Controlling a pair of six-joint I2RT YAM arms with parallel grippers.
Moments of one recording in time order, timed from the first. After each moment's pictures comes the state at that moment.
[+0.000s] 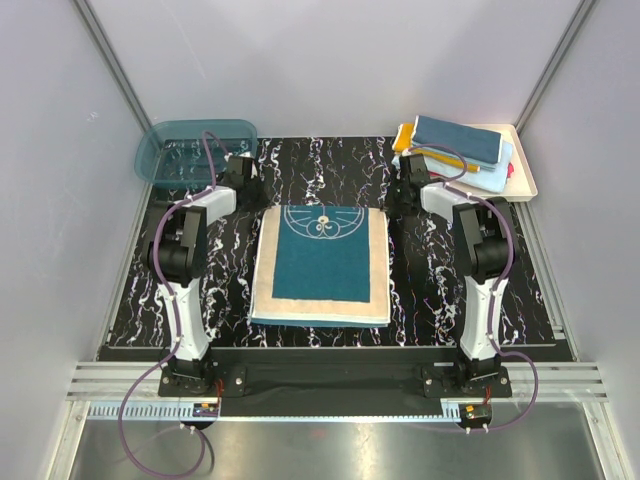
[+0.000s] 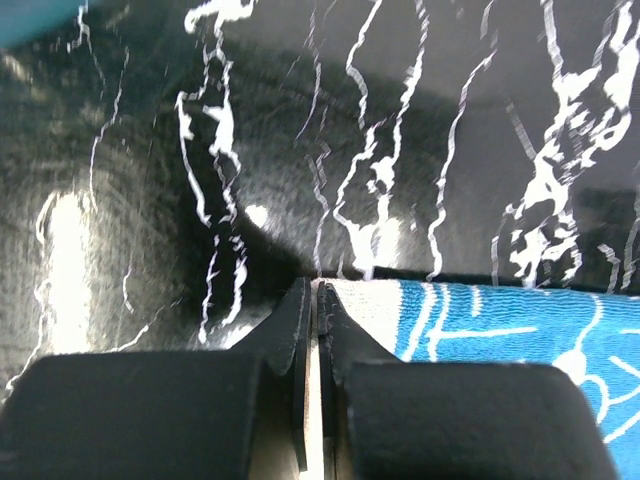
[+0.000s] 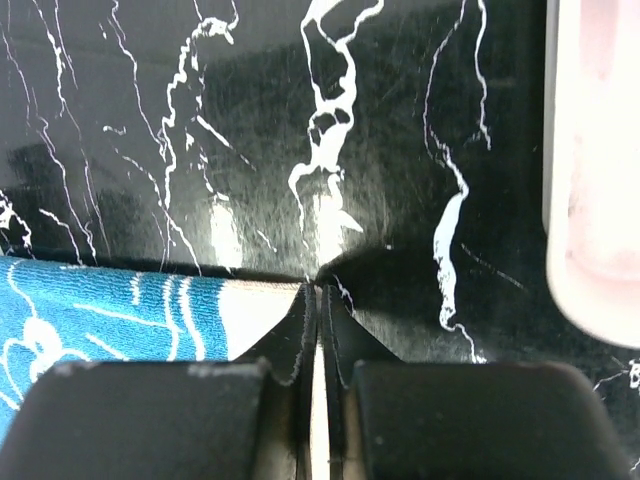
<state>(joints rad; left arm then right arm) -0.17 2.07 1.39 -0.18 0.10 -0.48 0.23 2.12 1.44 -0.20 -0.11 0.46</state>
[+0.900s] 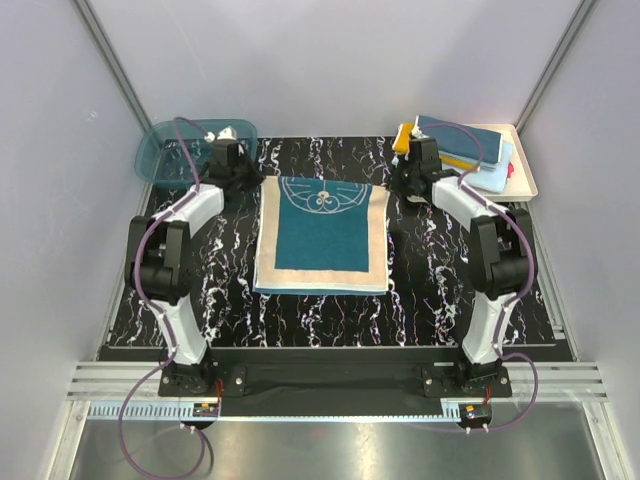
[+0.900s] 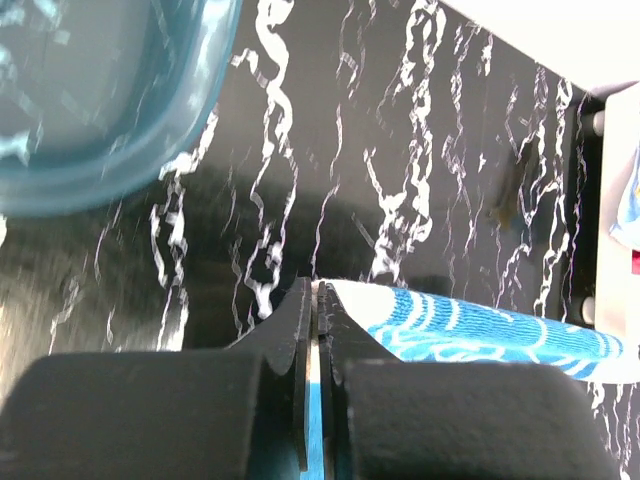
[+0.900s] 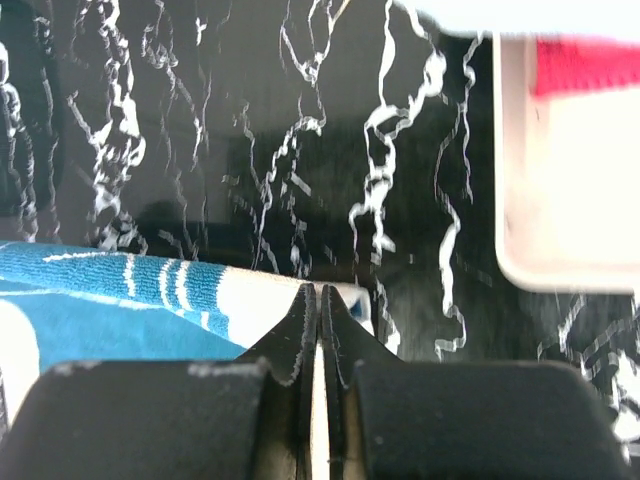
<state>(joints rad) -0.15 1.89 1.36 -0.03 0.08 -0.60 0.23 1.97 1.47 -0.21 -0.07 0.43</state>
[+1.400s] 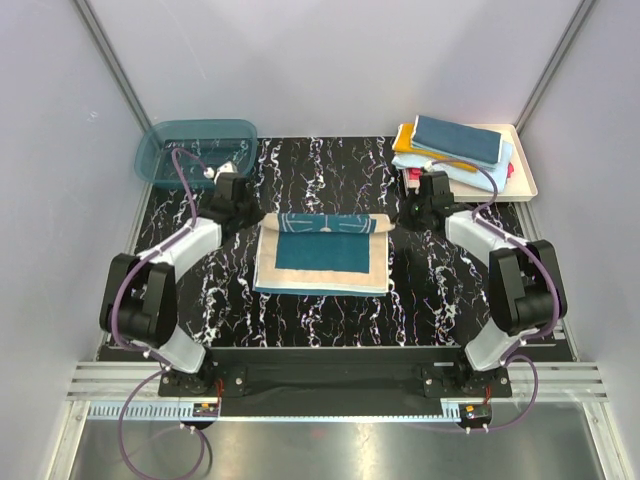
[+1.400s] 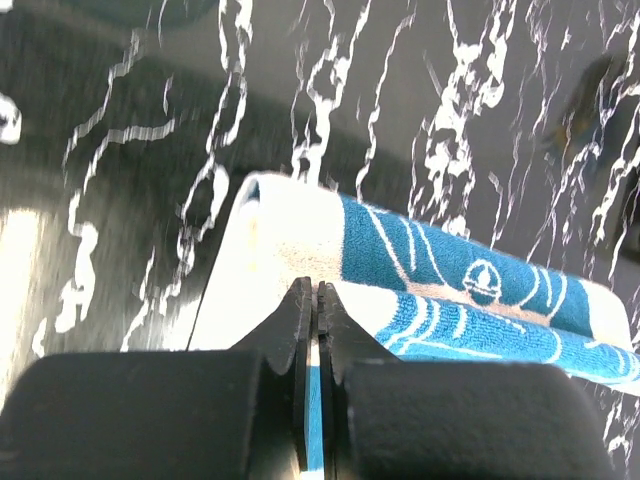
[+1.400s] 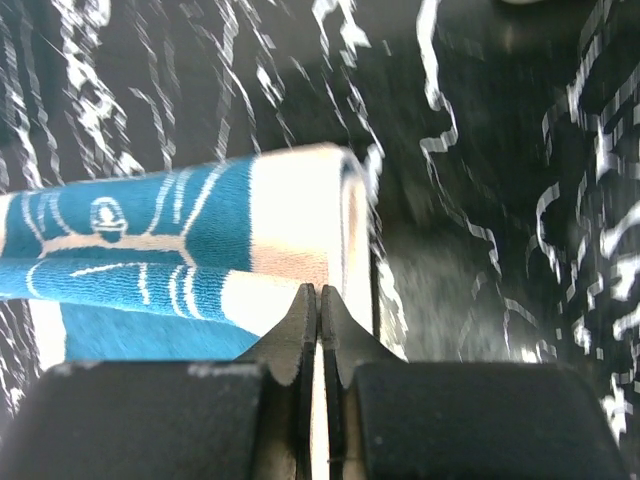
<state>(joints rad) -0.24 1.58 1.01 -0.13 -0.06 -0.69 0.23 1.67 1.05 -0.15 -0.13 0.56</state>
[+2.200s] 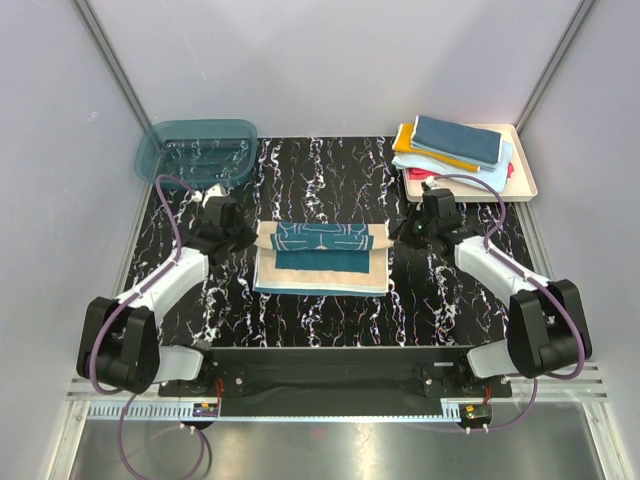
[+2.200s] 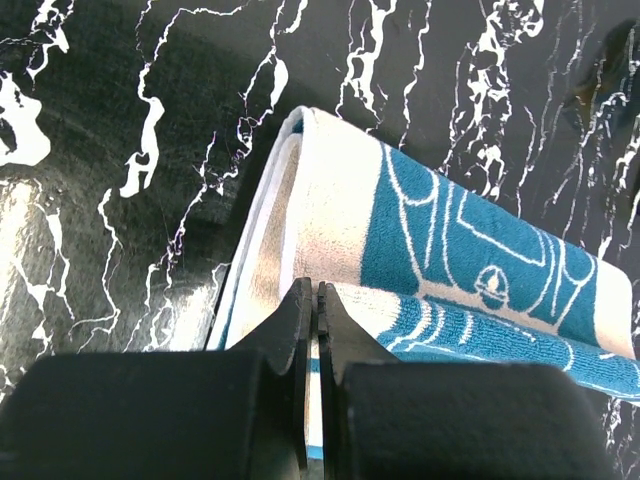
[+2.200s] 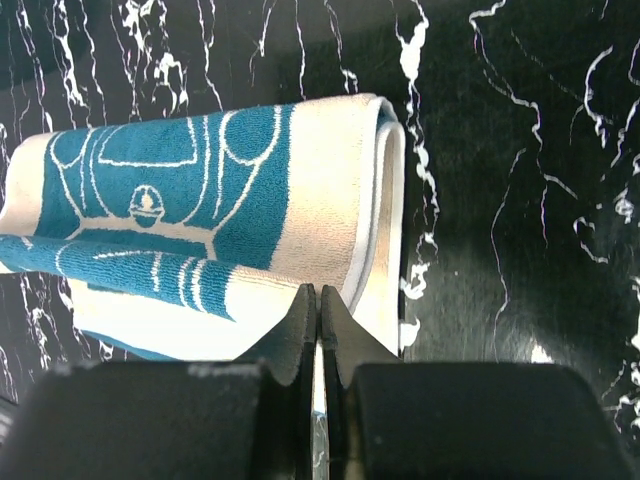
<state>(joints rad) -0.26 1.31 0.77 -0.19 -0.08 -0.74 0.29 1.41 0.84 -0.17 -0.15 0.59</state>
